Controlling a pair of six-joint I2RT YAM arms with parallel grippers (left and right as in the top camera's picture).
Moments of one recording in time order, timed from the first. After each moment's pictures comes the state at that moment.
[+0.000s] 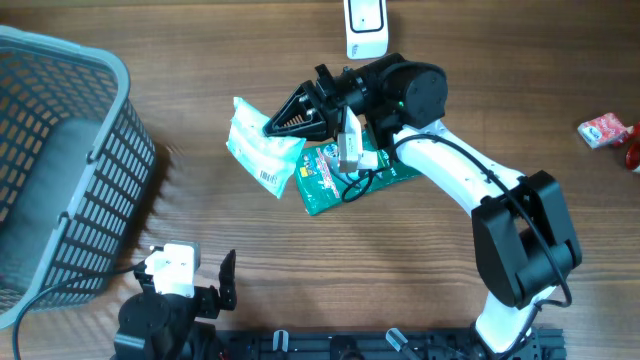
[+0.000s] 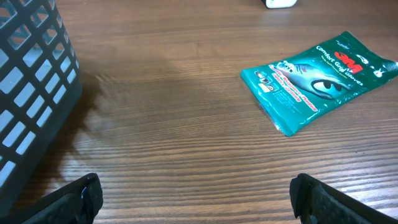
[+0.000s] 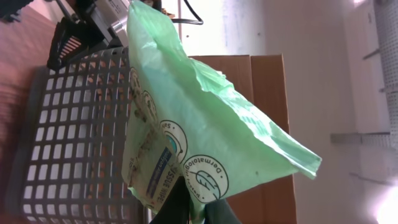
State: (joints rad) left arm -0.22 0.01 0.52 -1.04 -0.05 -0.10; right arm 0.51 1.93 1.36 1.43 -1.52 -0.73
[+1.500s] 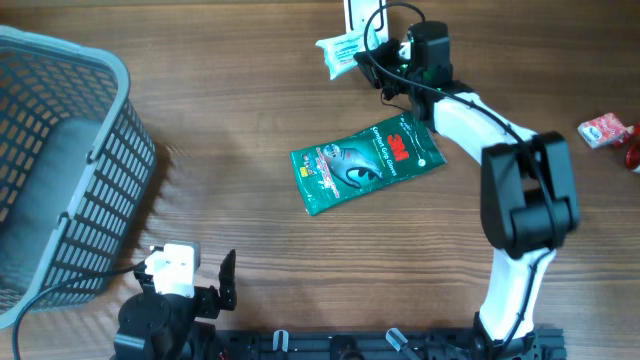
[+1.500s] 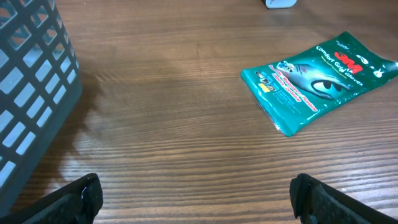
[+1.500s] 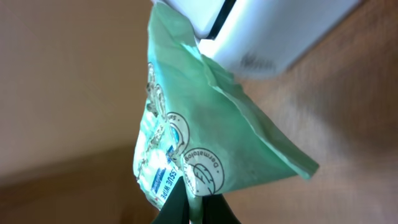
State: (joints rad) left arm -0.22 0.01 0.52 -1.04 -0.05 -0.10; right arm 0.24 2.16 1.42 0.20 -0.45 1.25
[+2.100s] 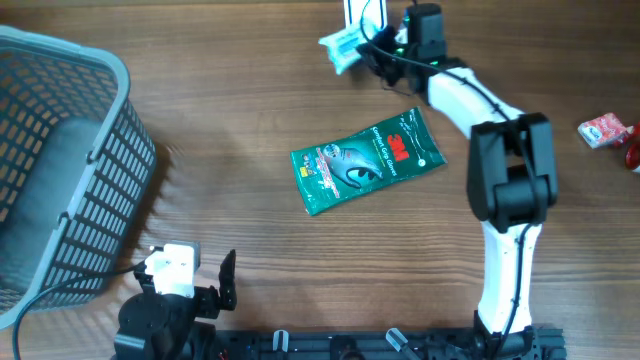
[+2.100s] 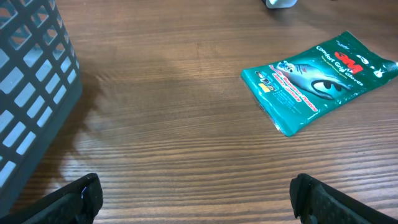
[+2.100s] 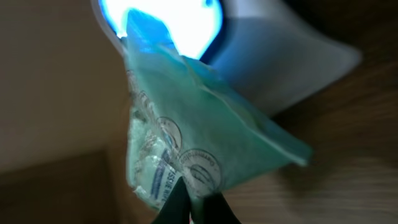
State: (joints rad) left arm -0.22 0.01 0.52 -1.04 -0.05 -0.10; right arm 0.19 2.32 1.70 -0.09 -0.46 1.05
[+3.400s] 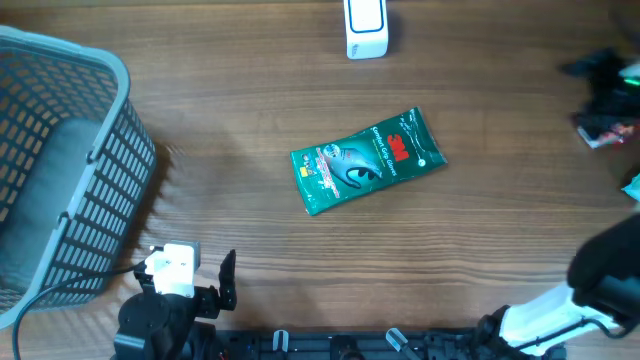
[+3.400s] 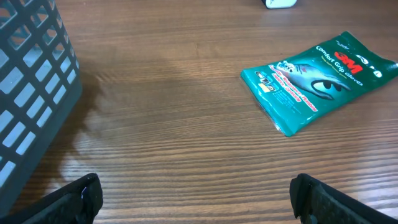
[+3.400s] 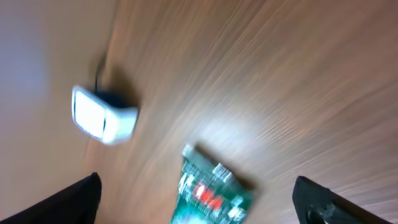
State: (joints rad) left arm -0.22 0.01 0.52 -1.04 -0.05 -0.10; right arm -0.41 1.82 1.65 -0.99 -0.52 0.61
